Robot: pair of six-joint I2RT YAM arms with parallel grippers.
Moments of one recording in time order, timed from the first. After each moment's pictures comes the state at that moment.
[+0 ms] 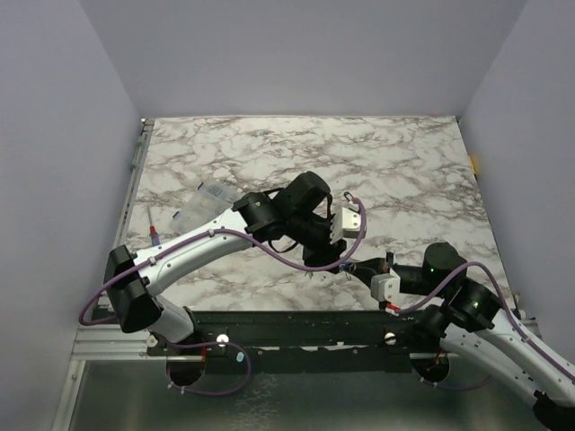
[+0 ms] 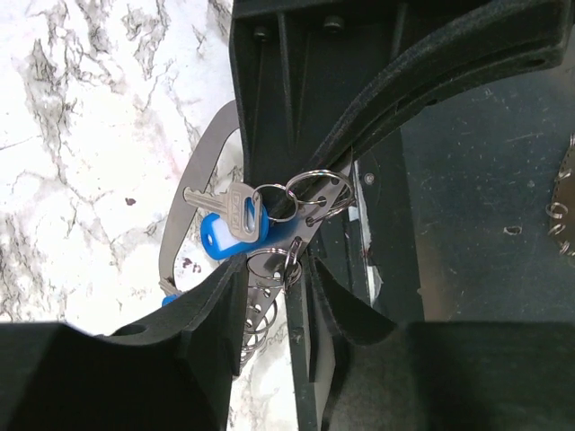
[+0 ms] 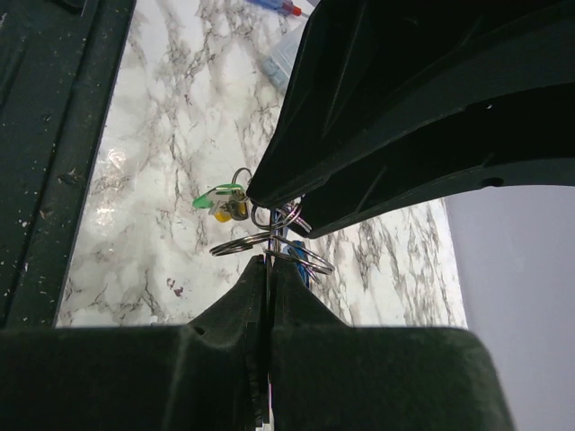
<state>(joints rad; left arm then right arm) -1.00 1.49 1.41 -0.72 0.67 0.31 0.80 0.39 0.50 -0.35 -0.56 -0.90</state>
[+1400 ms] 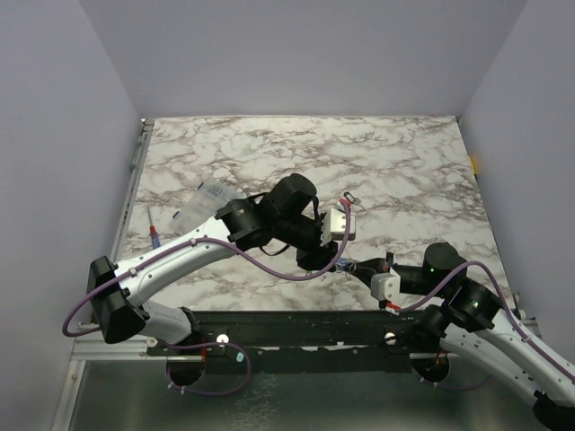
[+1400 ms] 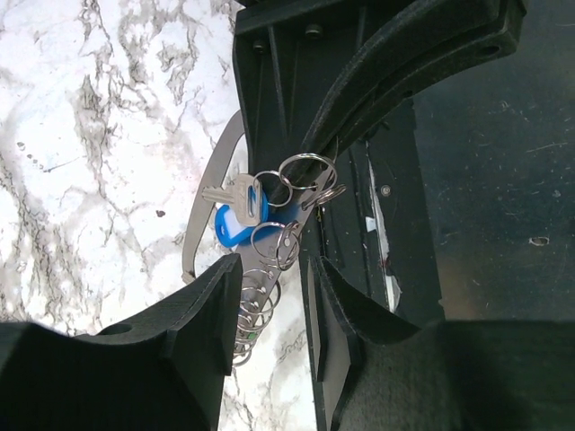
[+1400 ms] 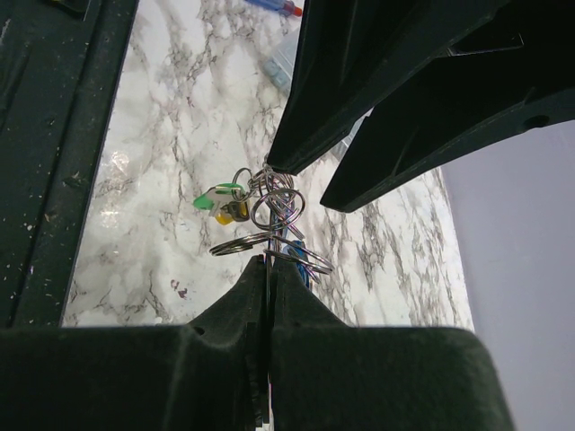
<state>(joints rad) -1.00 1.38 1.32 -0.63 0.64 0.32 0.80 0.39 0.50 -0.35 -0.56 -0.88</state>
